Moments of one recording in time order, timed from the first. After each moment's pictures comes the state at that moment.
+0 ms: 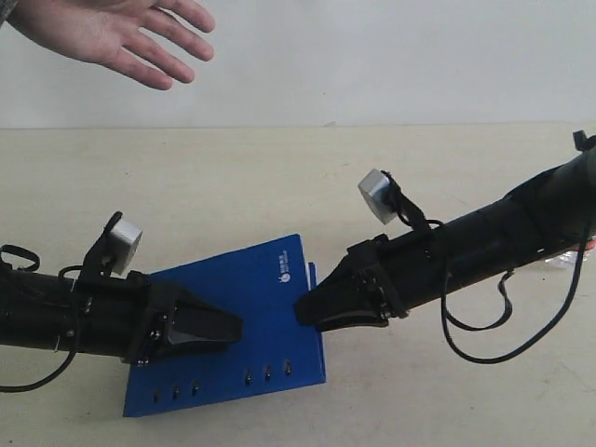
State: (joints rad) left arm -0.04 1.91 -0.56 -1.75 1.06 1.61; right arm 0.40 2.03 -0.92 1.44 1.18 -1.33
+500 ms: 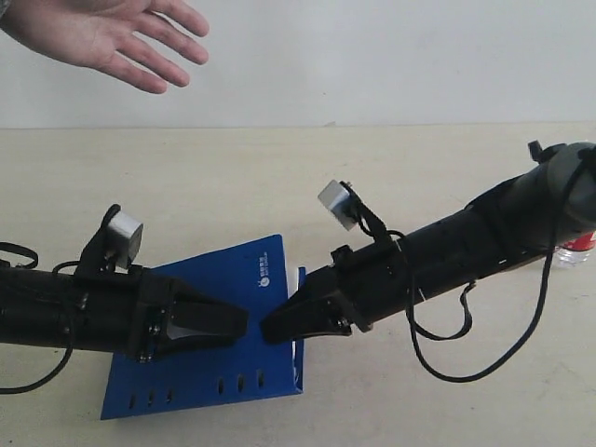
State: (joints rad) left arm -0.04 1.91 -0.56 -1.74 1.15 1.62; right arm 0.51 2.03 -0.92 1.52 1.11 -1.43
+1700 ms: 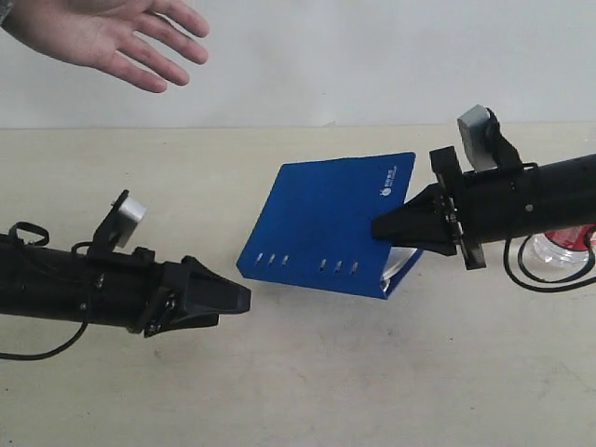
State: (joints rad) left arm -0.04 1.92 -0.65 -1.74 0.97 1.61; right arm 0.15 1.91 -0.92 1.45 1.19 -1.08
